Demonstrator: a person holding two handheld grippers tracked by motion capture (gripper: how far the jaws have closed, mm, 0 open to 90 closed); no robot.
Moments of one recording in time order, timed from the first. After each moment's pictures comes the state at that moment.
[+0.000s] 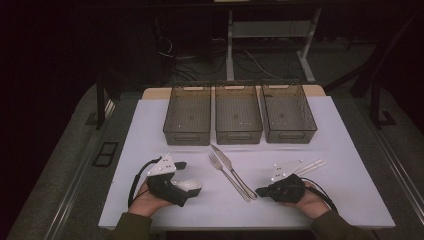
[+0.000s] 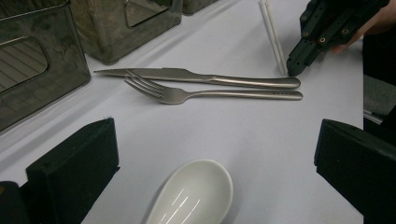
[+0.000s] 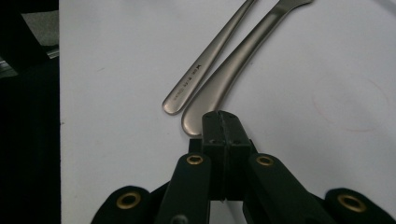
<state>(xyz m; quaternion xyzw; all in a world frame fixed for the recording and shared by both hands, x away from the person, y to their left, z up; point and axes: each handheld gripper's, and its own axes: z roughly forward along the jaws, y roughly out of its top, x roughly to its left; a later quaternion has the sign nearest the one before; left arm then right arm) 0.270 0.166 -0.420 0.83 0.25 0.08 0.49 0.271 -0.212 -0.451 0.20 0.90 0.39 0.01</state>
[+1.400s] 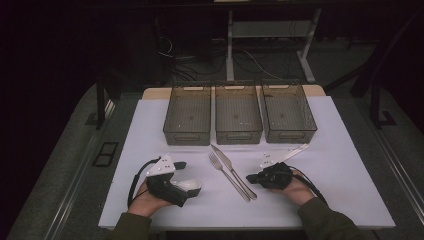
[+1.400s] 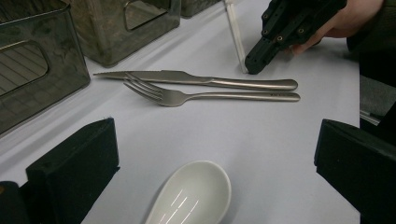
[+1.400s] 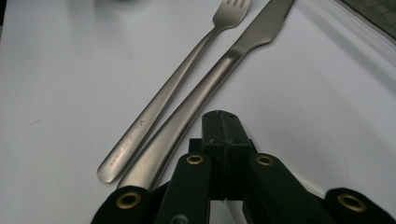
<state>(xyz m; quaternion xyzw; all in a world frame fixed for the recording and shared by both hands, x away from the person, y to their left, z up) 0.269 0.167 -0.418 0.83 0.25 0.08 0.49 0.306 -0.189 -0.454 0.22 0.89 0.40 0.03</state>
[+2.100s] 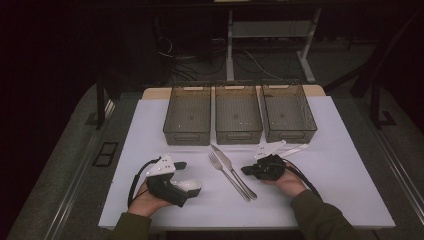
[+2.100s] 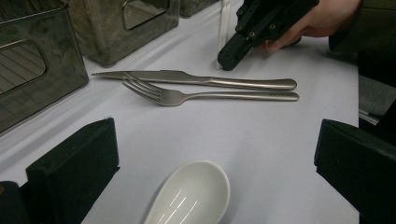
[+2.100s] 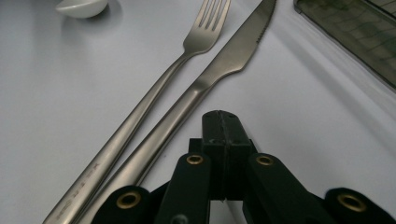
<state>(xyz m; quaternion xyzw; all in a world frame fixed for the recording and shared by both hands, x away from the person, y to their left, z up) 0.269 0.166 -0.419 0.83 0.25 0.07 0.49 0.331 -0.176 -0.456 0.22 0.89 0.40 0.04</state>
